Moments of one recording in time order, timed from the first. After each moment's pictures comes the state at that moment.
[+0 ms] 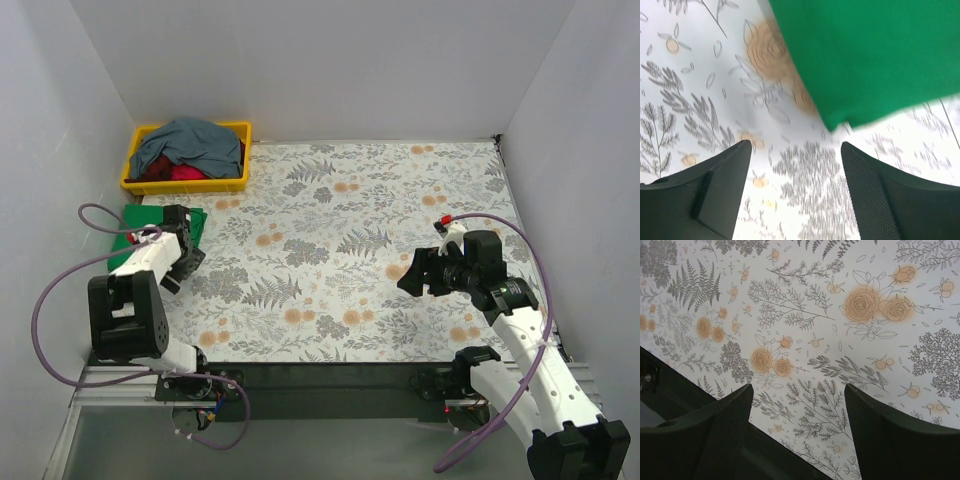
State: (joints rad) left arm 0.11 1.54 0.87 -0.66 -0.44 -0.91; right arm 0.23 0.76 0.64 -0.62 -0.46 0.21
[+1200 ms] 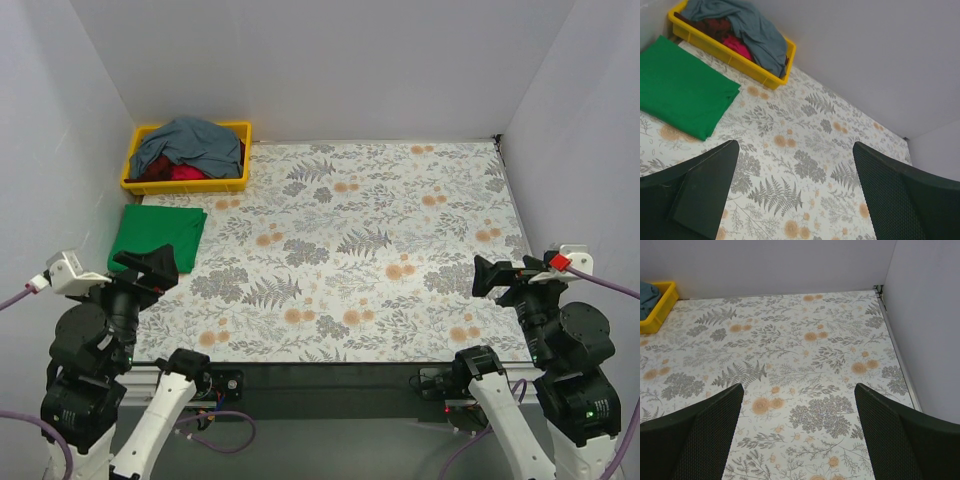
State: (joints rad) left arm -0.27 0.39 1.18 -0.91 -0.39 -0.63; right arm 0.26 0.25 1.00 -0.80 0.18 0.10
